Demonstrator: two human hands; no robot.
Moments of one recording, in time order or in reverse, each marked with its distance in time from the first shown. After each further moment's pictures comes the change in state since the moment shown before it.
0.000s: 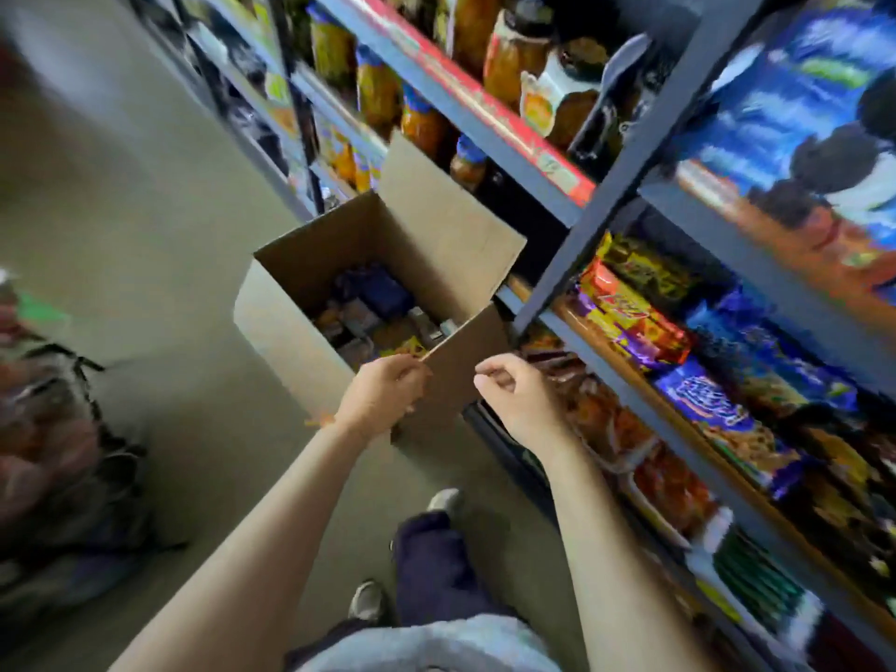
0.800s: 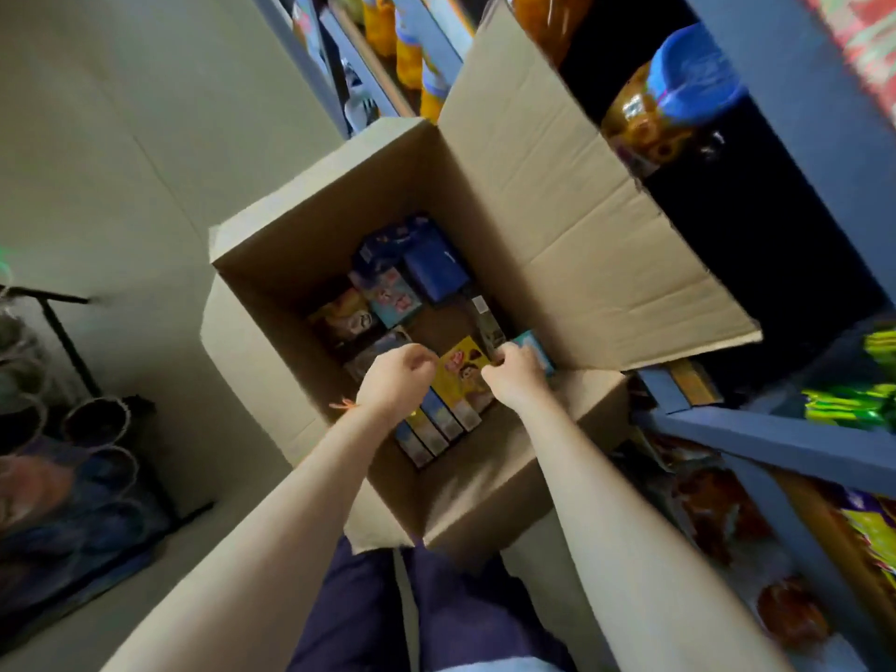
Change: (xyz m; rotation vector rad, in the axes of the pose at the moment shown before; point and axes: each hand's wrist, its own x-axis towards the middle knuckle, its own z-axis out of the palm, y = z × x) left_hand 0.310 -0.136 -0.016 0.134 -0.143 -0.368; right_hand 0.353 0.079 0.172 -0.393 -0.374 0.498
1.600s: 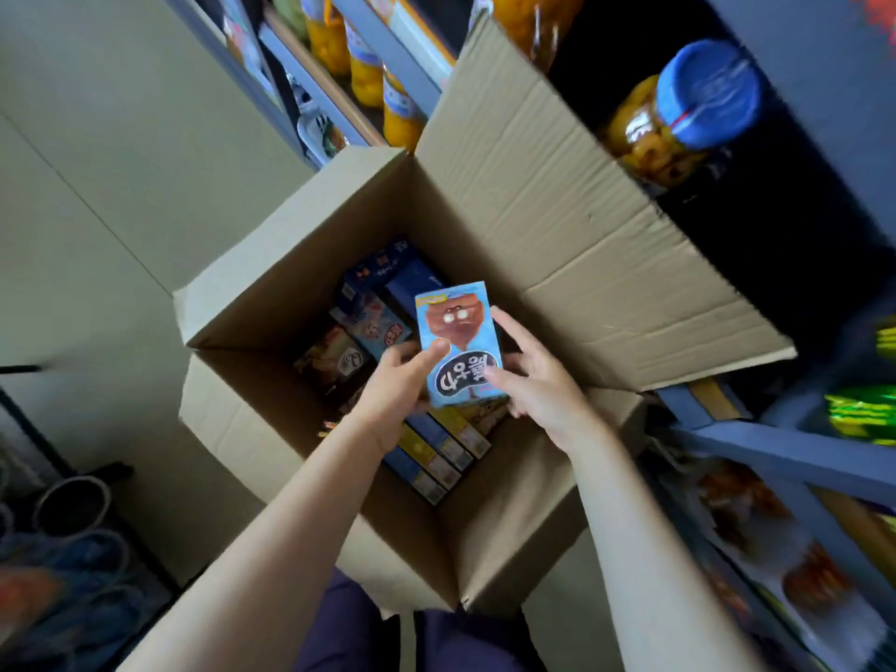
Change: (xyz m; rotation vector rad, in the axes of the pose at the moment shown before) left_hand 0.048 0.011 -0.029 -0.762 -0.214 -0.231; right_hand -0.022 -0.018 -0.034 0.815 -0.094 -0.267
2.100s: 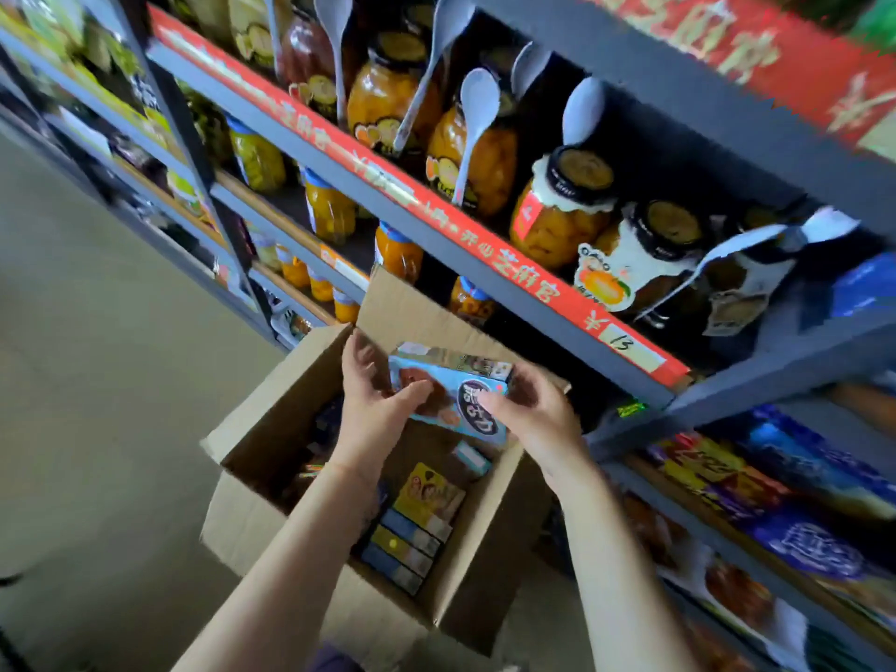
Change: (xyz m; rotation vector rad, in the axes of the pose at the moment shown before) left_hand -0.205 0.114 0.046 0.047 -0.039 0.696; right_hand -0.201 -0.144 -0.012 0.128 0.423 -0.330
